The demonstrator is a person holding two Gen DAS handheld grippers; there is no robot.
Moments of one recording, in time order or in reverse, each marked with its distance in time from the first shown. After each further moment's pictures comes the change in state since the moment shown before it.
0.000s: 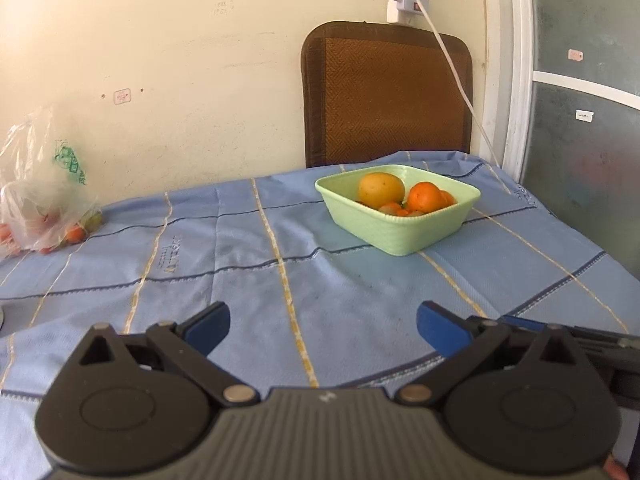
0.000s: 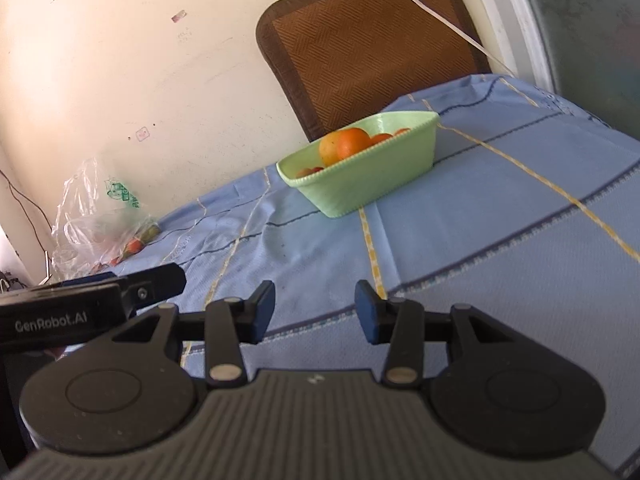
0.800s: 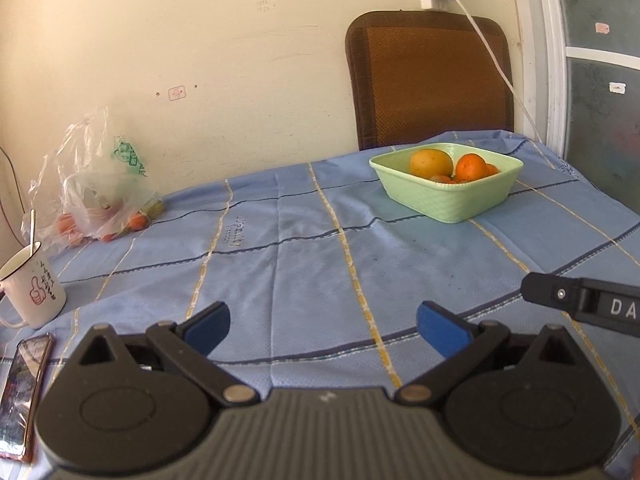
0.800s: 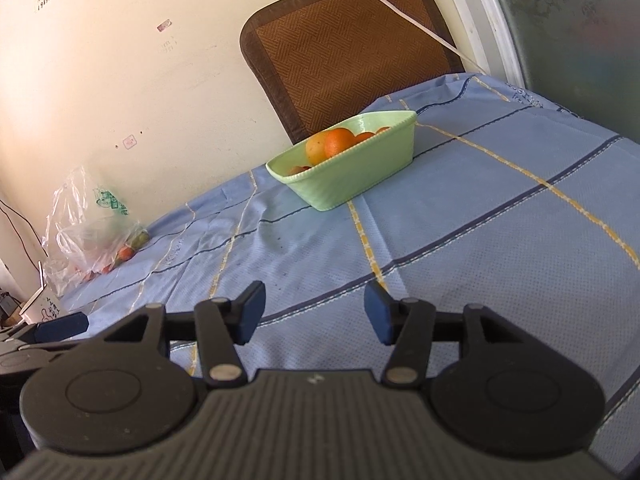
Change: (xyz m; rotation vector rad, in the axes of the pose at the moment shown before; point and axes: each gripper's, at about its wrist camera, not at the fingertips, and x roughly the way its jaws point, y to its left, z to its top) left arm -0.021 0.011 -0.022 0.030 0.031 0.163; right arm -0.017 0.006 -0.004 0.031 -0.017 -0.045
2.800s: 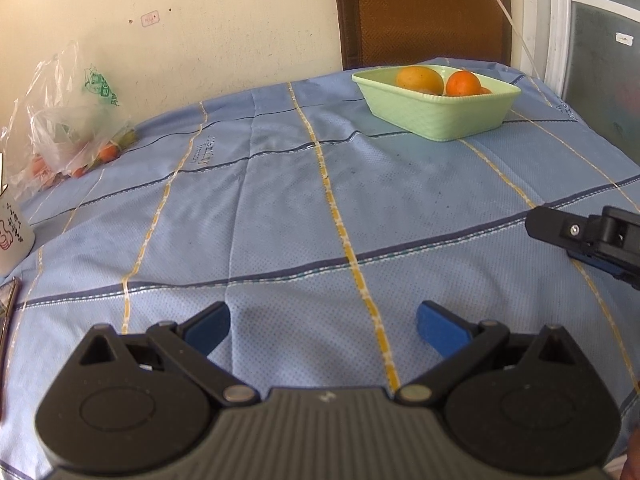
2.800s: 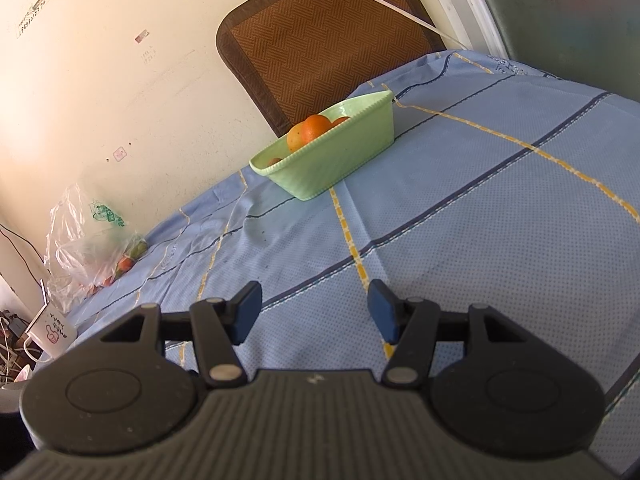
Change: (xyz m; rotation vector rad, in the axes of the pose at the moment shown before) left arm 0.030 -0.008 -0.022 0.002 0.215 -0.059; right arm 0.004 -0.020 -0.008 0.088 0.017 0.016
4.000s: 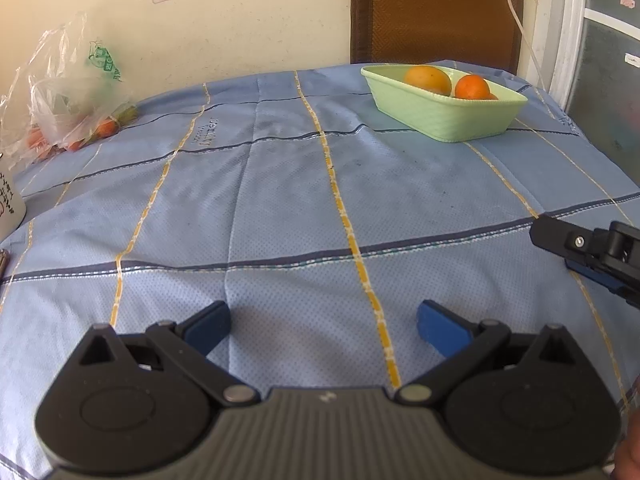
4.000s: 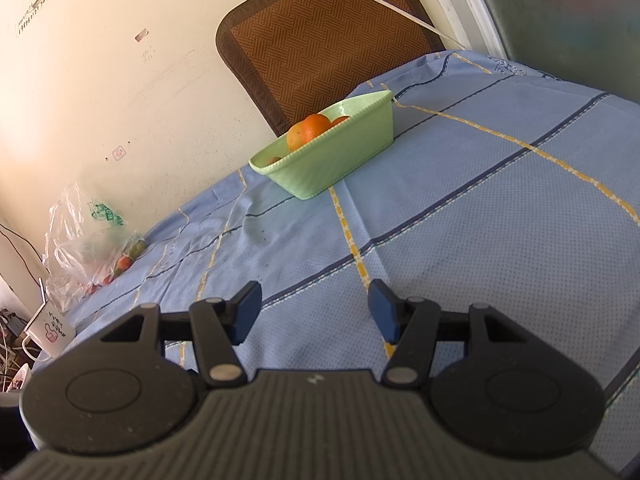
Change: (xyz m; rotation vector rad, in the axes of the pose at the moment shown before) left arm 0.002 0.007 -0.002 -0.077 0.022 -0.038; right arm 0.000 -0.001 0.000 -0.007 0.001 -0.002
